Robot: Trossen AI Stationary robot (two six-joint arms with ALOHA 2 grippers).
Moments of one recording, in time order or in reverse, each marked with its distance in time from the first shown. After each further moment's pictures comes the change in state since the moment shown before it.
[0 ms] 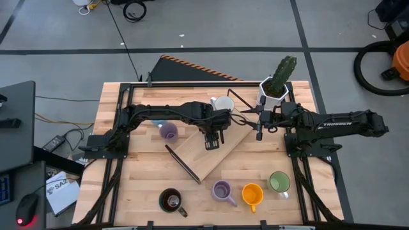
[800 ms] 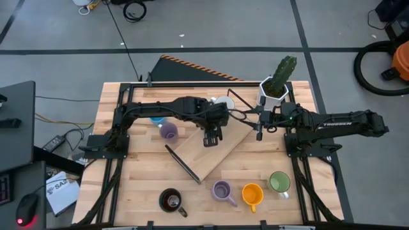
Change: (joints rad) left arm 0.000 -0.068 0.045 0.005 -0.014 0.085; right arm 0.002 0.000 0.000 -0.017 0.005 0.012
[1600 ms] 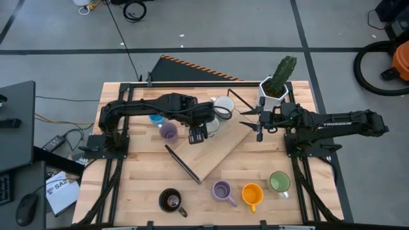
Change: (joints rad) left arm -0.014 -0.161 -0.109 -0.166 -0.117 -0.074; right arm 0.006 0.000 0.000 0.002 -0.023 0.019
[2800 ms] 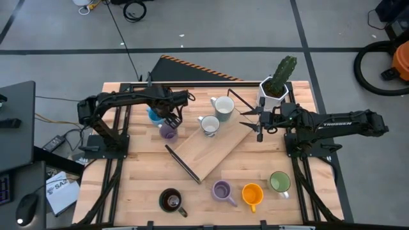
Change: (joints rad) left arm 0.311 -0.260 -0.682 0.057 0.049 -0.406; right arm 0.000 0.000 0.000 -0.013 -0.001 -0.014
